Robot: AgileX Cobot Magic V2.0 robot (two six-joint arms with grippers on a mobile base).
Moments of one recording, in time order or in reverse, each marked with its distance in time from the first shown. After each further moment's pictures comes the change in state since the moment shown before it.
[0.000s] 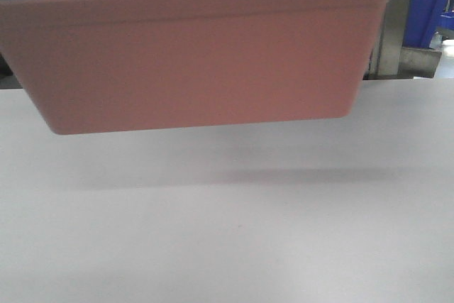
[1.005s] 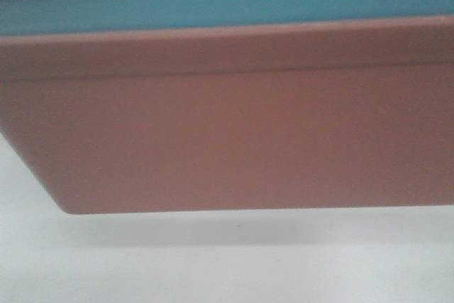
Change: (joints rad) left arm -0.462 -0.047 0.035 0.428 0.201 -0.453; right arm 0.070 -0.327 0.305 -0.062 0.052 0.006
